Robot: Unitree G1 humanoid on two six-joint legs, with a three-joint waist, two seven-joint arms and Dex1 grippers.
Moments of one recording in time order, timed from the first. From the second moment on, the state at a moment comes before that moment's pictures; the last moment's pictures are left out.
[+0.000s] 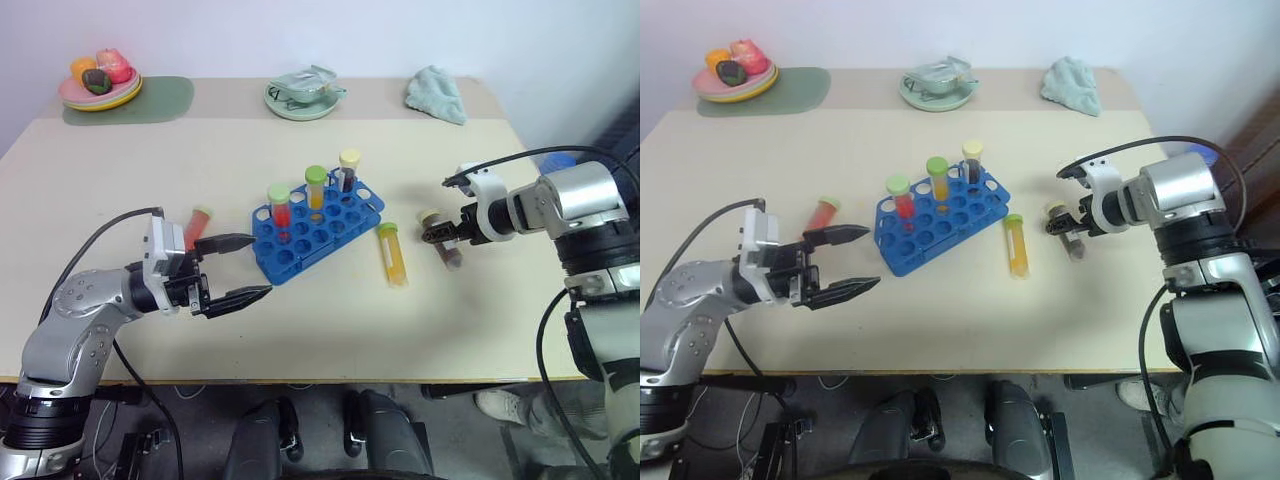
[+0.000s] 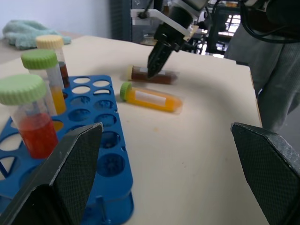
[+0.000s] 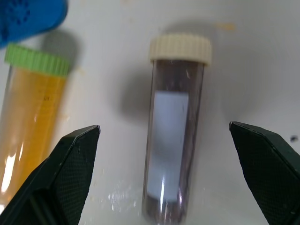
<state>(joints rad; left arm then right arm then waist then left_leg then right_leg) -0.12 0.70 0.17 -0.29 -0.66 0.33 -1.13 -1.05 -0.73 0.29 0.55 0.31 1.28 0.71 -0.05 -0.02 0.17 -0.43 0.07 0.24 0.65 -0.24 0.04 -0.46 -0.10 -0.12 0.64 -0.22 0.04</state>
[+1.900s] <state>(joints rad) -0.09 0.68 0.19 -0.37 -0.69 0.38 -1.02 -0.71 -0.02 -0.09 0.61 0.22 -0.28 0.45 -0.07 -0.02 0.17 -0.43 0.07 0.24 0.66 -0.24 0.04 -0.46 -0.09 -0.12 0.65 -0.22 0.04</state>
